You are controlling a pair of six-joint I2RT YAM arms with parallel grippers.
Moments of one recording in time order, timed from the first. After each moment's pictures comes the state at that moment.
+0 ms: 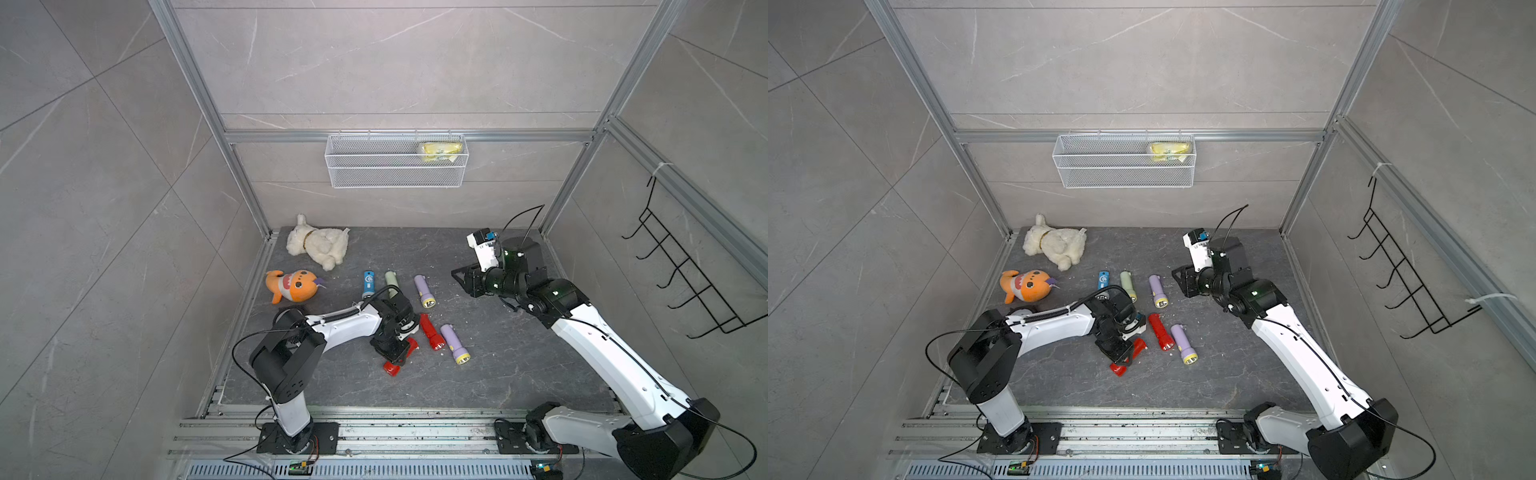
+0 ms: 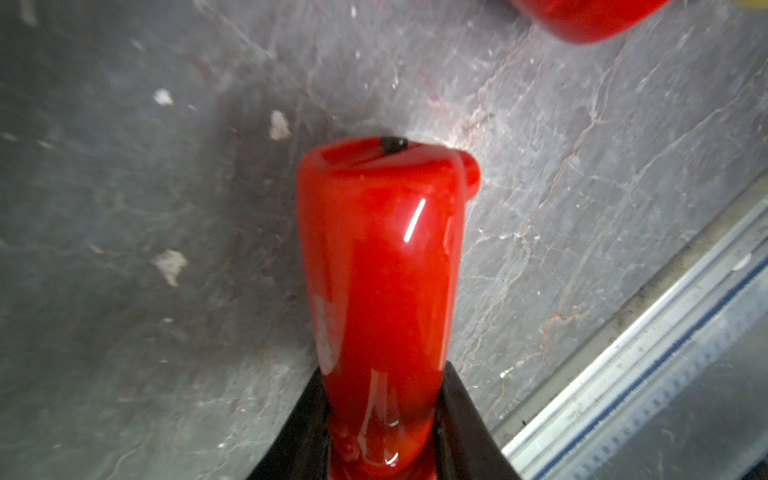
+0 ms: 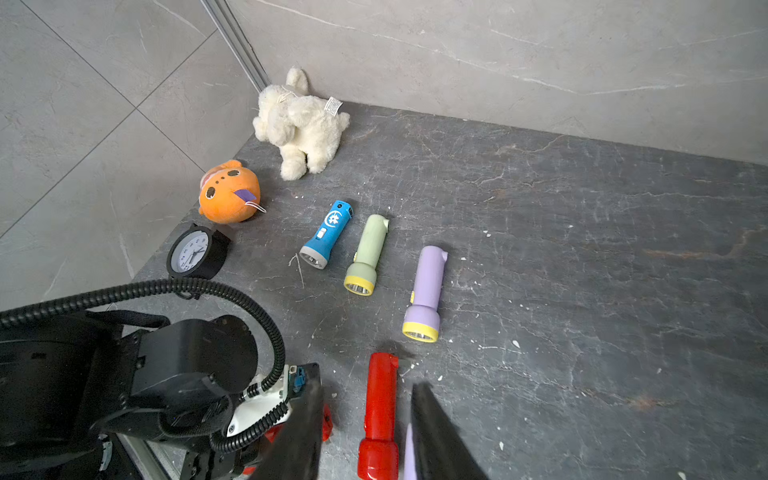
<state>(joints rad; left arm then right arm) -0.82 1.72 1.10 -0.78 0.25 -0.04 0.44 1.22 1.25 -0.59 -0.22 0.16</state>
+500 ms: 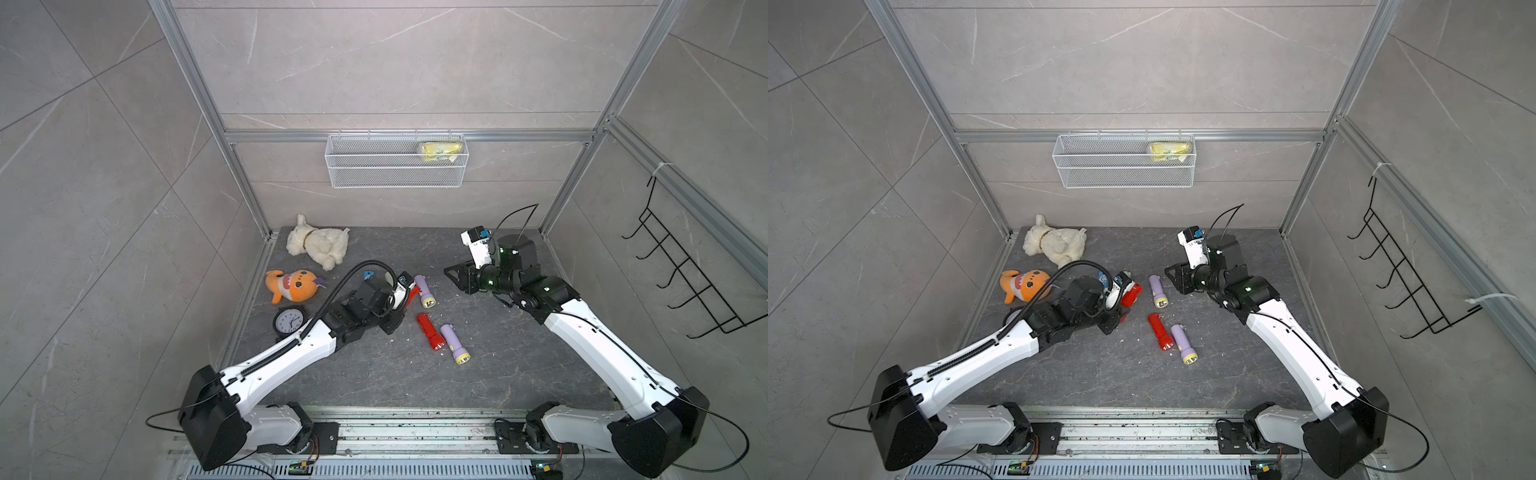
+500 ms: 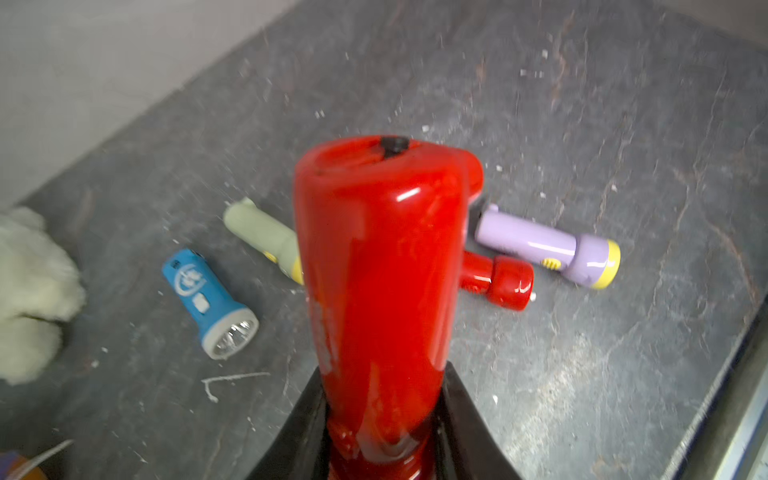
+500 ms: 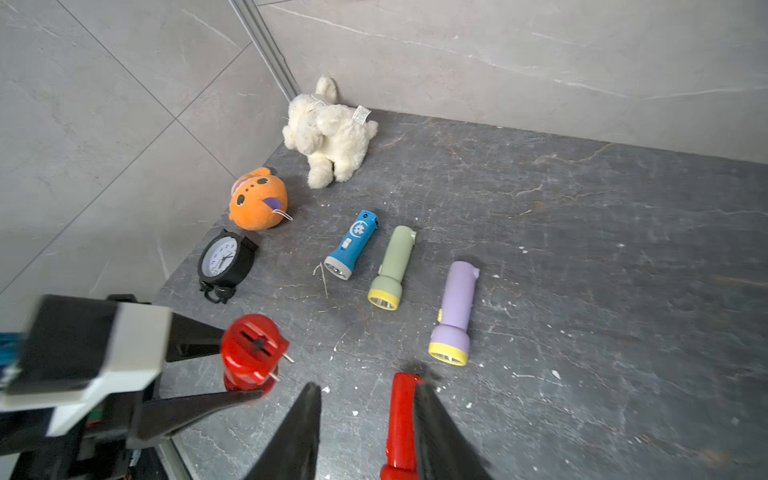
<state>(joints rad) -0.81 1.23 0.99 -0.38 -0.05 0.12 0.44 1.30 1.25 -0.49 -0.36 0.20</state>
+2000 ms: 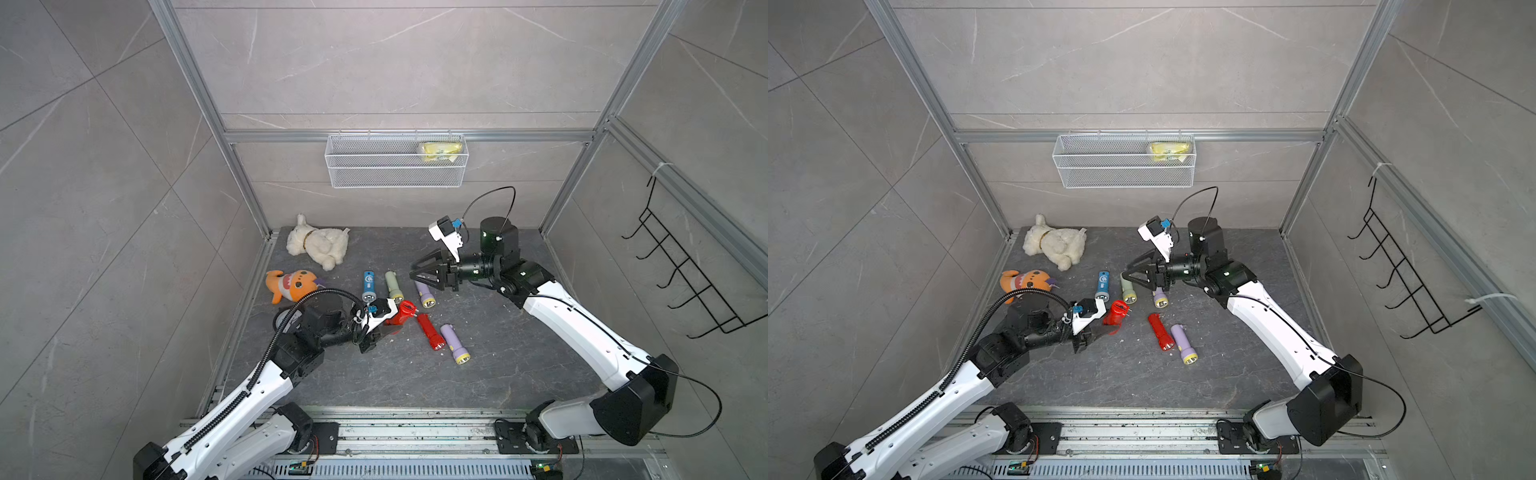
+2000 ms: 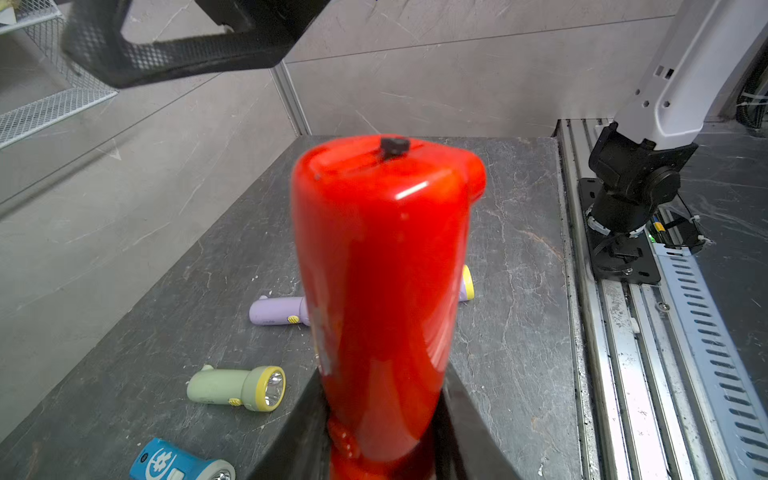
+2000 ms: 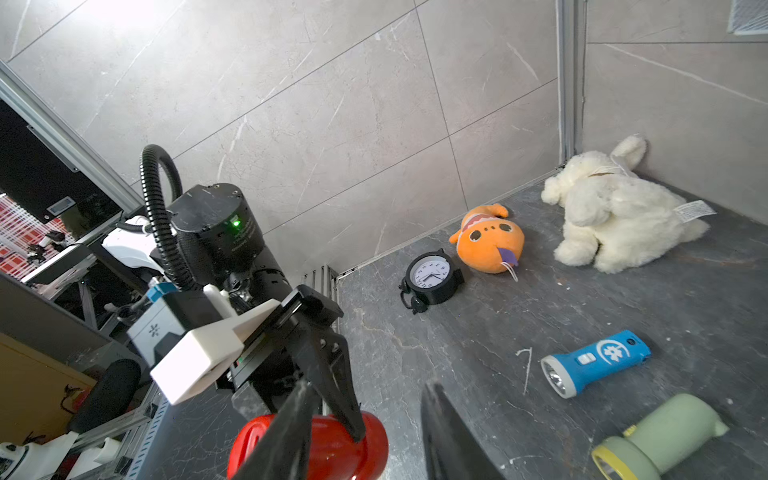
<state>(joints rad) -0.66 0.87 0.76 -0.25 0.53 0.40 0.52 1.43 1.38 -0.27 -0.98 0.12</state>
